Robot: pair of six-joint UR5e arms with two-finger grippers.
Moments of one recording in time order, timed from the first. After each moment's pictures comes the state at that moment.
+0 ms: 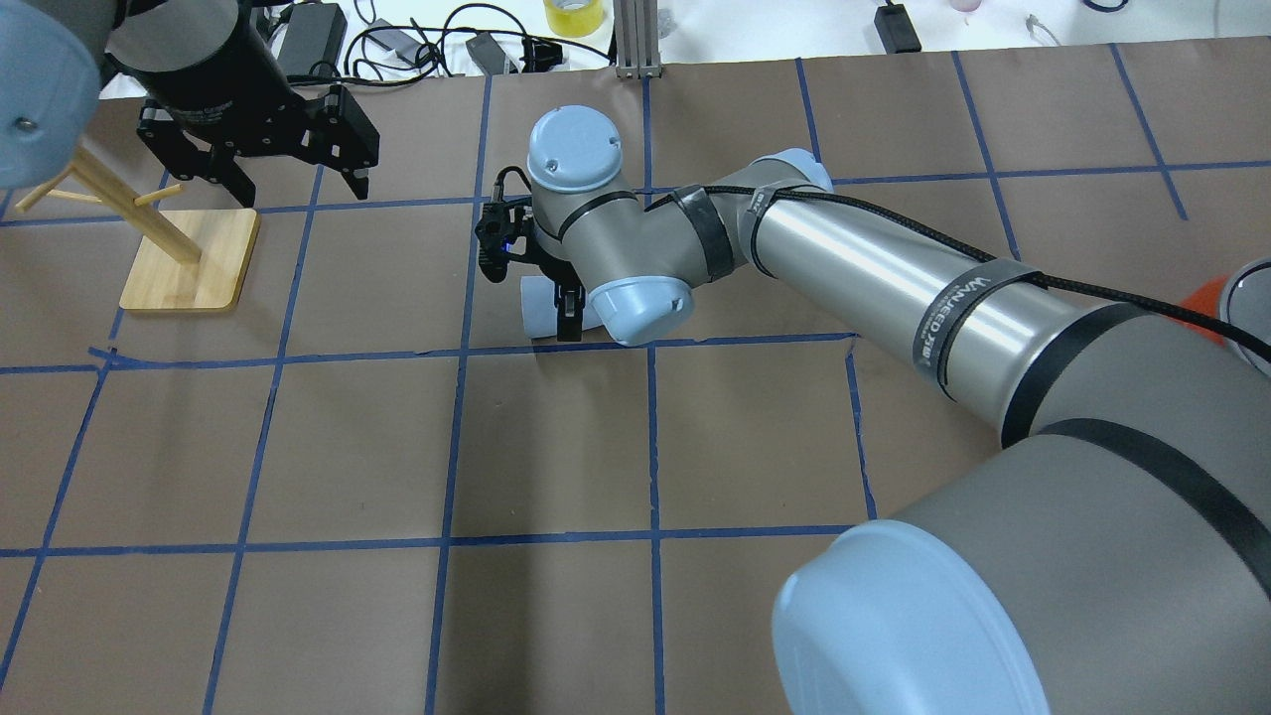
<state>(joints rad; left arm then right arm) -1.55 -1.61 -1.50 -1.52 1.61 -0.04 2.03 -0.94 1.46 -2.27 -1.49 -1.08</state>
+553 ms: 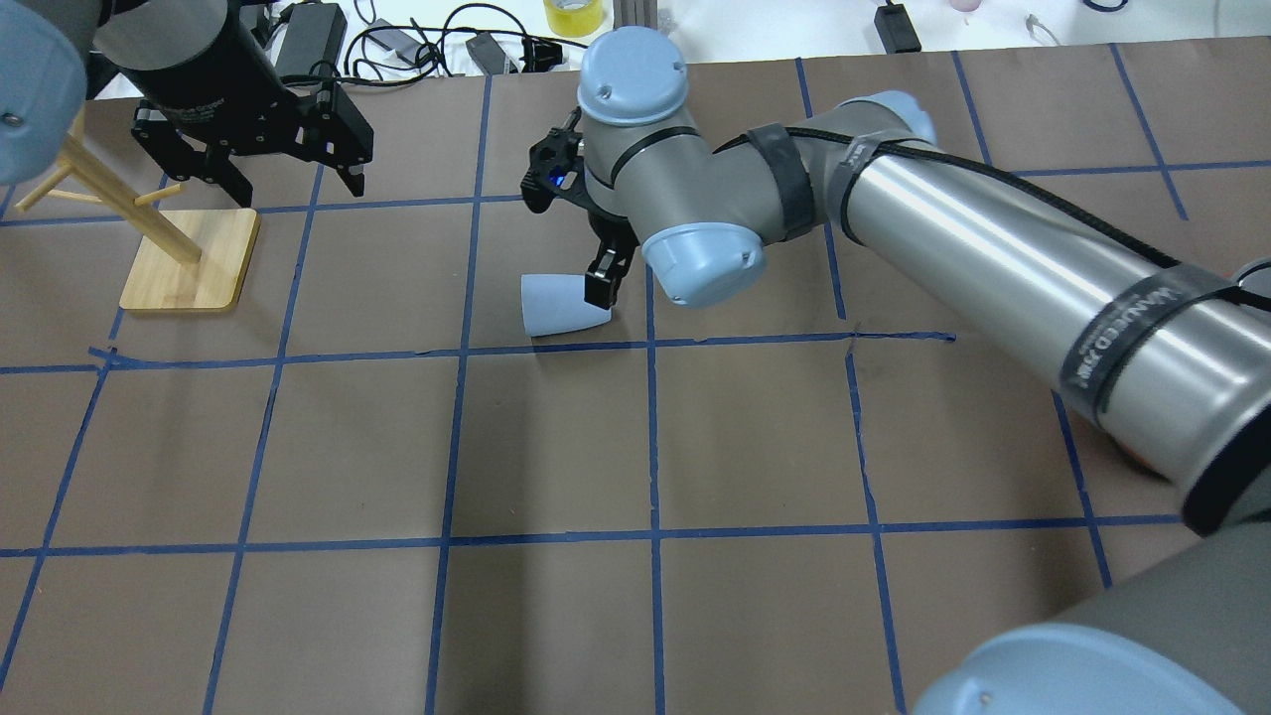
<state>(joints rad) -1.52 -1.61 -1.50 -1.52 1.59 -0.03 1.92 -1.13 1.53 -2.11 -1.54 -0.70</state>
